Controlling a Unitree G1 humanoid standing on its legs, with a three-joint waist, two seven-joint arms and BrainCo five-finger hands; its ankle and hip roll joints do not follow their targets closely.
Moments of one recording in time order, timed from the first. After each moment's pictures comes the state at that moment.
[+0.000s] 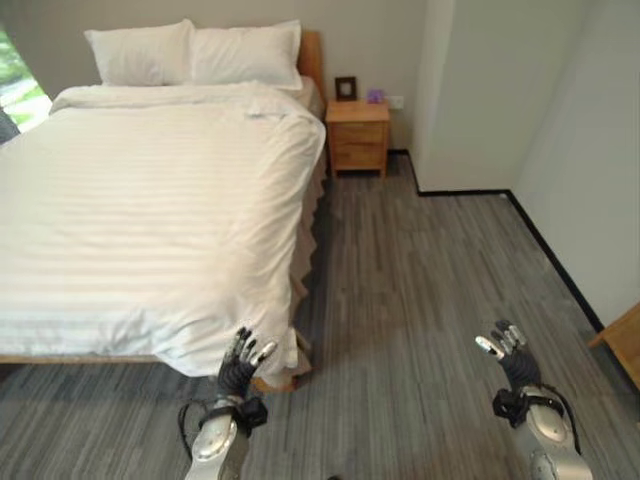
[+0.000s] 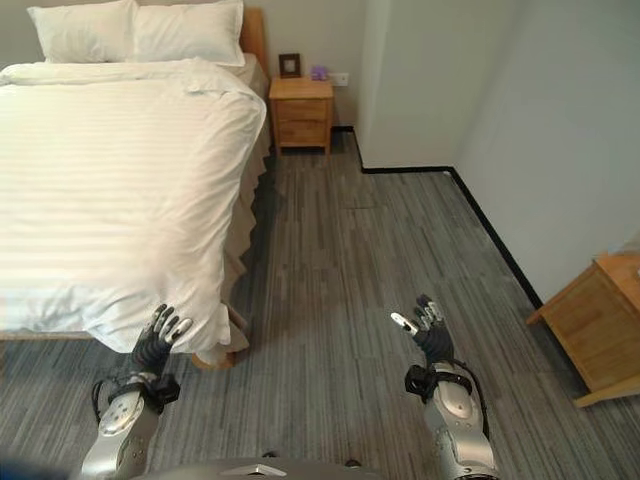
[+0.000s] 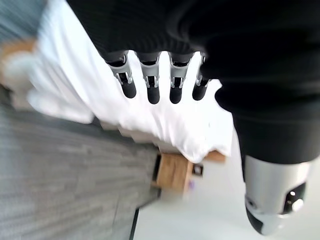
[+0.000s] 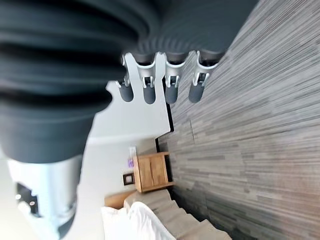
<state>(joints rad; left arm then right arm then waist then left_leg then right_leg) 0.28 0.21 0.09 0.22 -0.37 -0.11 0.07 0.19 -0.27 0.00 0.19 0.39 -0.10 -0.10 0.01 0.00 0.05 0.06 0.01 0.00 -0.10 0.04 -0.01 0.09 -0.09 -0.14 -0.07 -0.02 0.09</state>
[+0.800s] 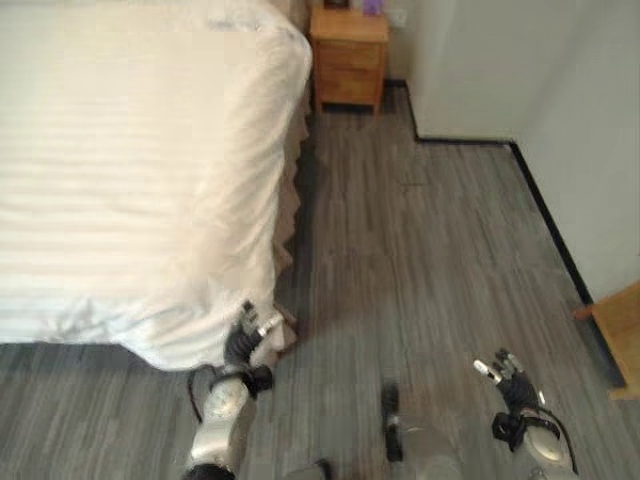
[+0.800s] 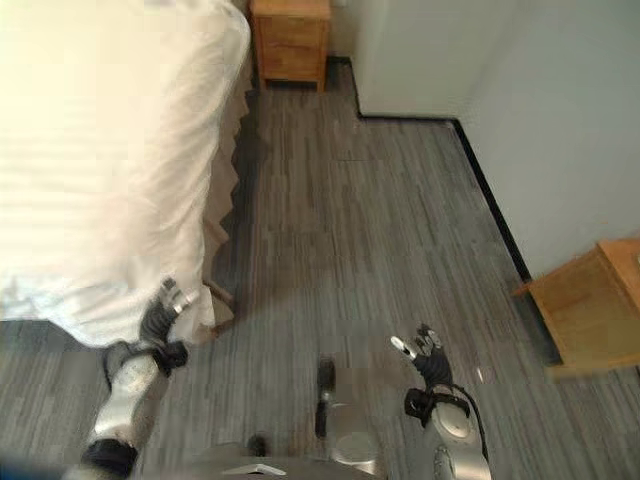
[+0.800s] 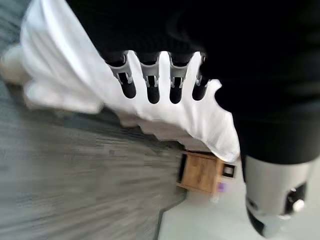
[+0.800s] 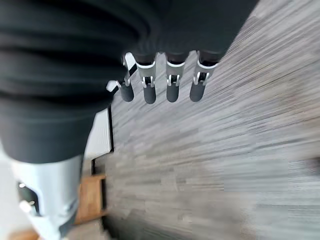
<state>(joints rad) 0.12 0.21 -0.06 0.32 -0.38 -0.13 0.14 0.24 -0.25 0.01 0.35 0.39 -0.09 -0.12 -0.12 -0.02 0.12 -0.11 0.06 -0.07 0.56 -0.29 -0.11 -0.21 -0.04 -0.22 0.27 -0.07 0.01</state>
